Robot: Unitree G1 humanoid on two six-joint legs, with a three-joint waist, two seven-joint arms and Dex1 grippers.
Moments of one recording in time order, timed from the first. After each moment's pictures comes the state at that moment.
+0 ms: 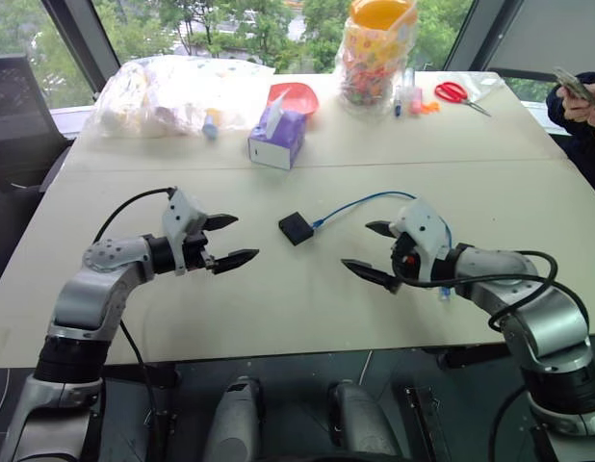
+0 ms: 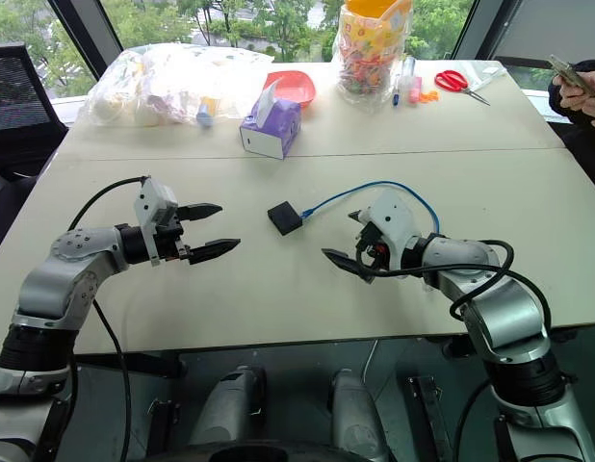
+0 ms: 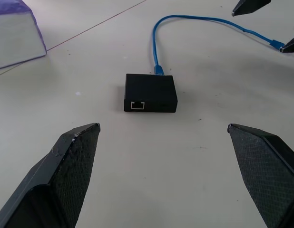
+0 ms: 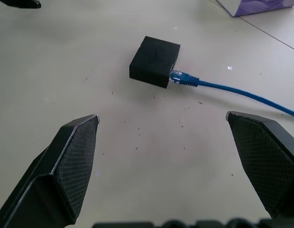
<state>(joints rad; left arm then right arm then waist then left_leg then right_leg) -0.36 0.65 0.02 -0.08 -0.43 0.45 -0.96 -0.30 -0.69 0.03 -0.49 0.37 0.80 0.72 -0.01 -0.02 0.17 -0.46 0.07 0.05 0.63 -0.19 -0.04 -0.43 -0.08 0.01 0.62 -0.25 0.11</state>
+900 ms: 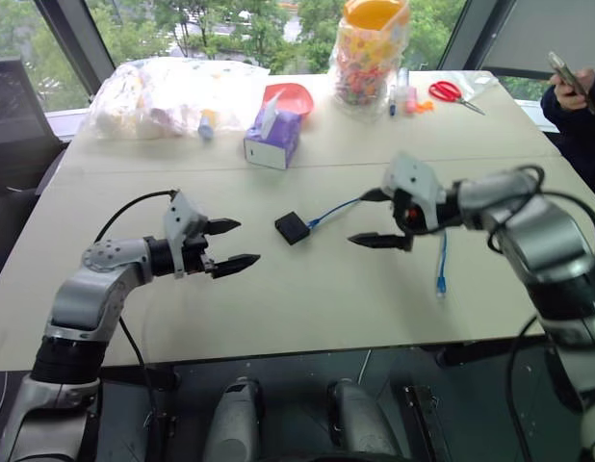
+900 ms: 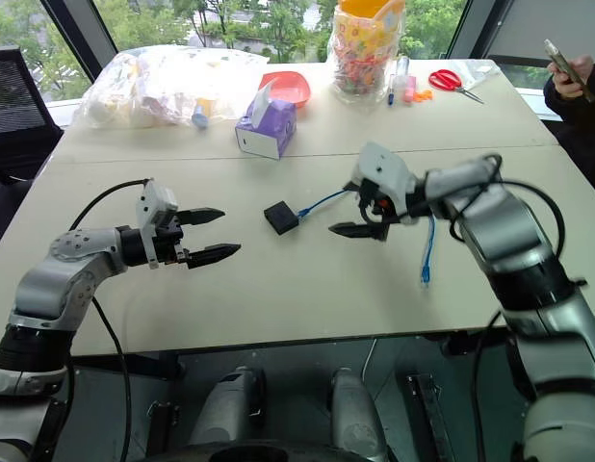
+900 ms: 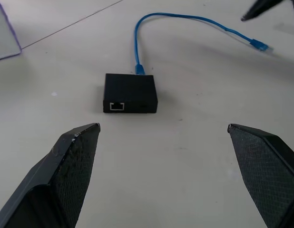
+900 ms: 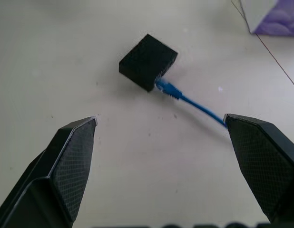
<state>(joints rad) -0.35 0.67 0.01 -0.11 -0.46 0.49 -1.01 -0.86 -0.80 0.32 0.05 0.24 0.61 1.15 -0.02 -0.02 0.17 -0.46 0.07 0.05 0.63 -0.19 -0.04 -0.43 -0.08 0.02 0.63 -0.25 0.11</state>
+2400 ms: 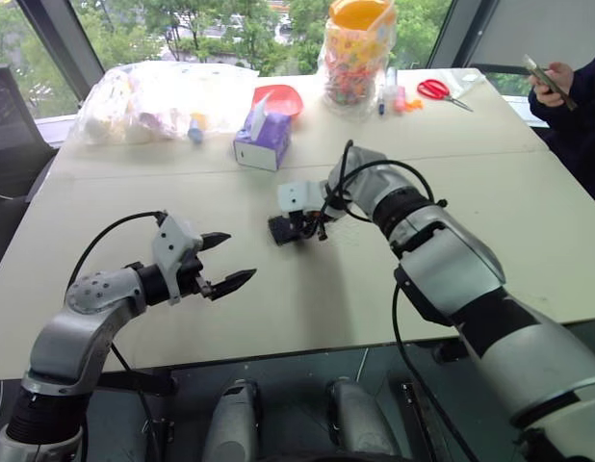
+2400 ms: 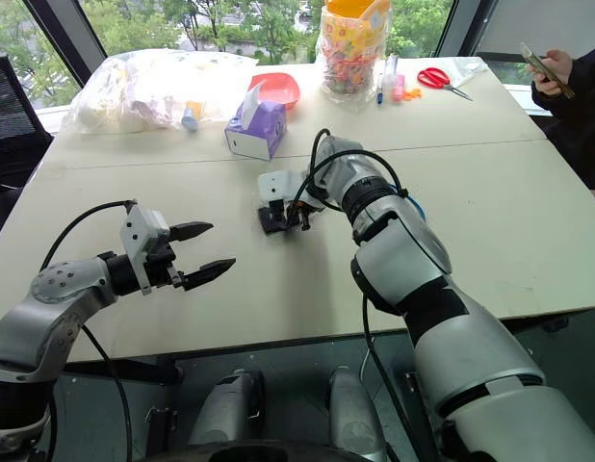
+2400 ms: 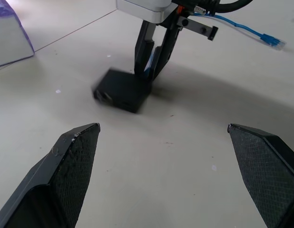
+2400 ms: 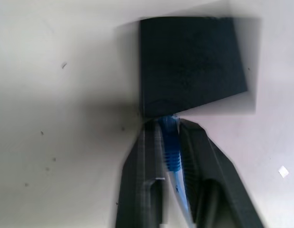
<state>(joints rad) -0.11 0.67 0.09 -0.40 -0.47 0.52 -0.80 -1.42 -0.14 0.52 1.36 -0.43 -0.07 1.20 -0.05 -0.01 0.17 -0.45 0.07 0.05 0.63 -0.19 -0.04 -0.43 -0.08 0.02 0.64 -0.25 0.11</state>
